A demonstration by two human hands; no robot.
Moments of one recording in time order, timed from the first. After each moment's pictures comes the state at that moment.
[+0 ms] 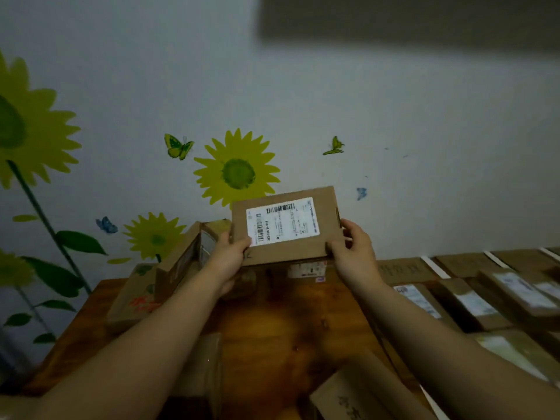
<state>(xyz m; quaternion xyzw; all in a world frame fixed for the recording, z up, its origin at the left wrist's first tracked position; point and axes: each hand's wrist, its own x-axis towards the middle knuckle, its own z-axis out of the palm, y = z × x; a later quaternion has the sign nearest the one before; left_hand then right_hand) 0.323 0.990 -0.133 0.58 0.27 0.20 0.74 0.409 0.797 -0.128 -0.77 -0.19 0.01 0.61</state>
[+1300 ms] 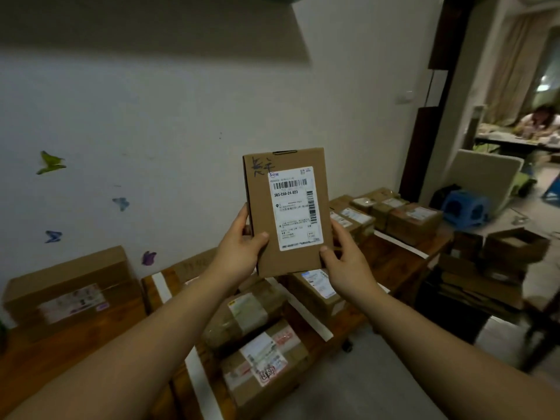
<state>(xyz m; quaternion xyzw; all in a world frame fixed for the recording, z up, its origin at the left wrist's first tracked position) 0.456 0.460 -0.089 0.77 -0.04 0.09 0.64 0.459 0.273 -0.127 -0.81 -0.08 -0.11 0.57</state>
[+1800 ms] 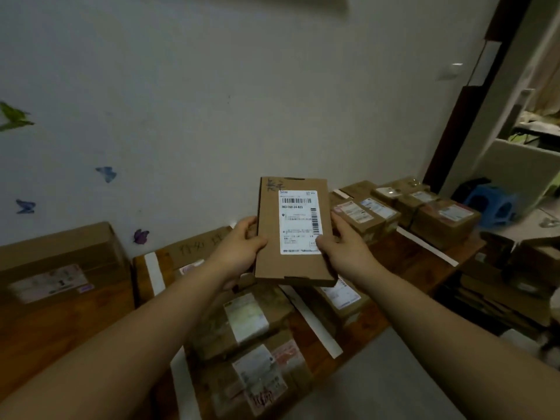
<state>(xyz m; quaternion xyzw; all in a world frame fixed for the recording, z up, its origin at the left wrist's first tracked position) 0.565 0.480 -0.144 0.75 0.08 -0.04 0.66 0.587 0.288 -0.149 -0.82 -0.05 0.04 0.56</state>
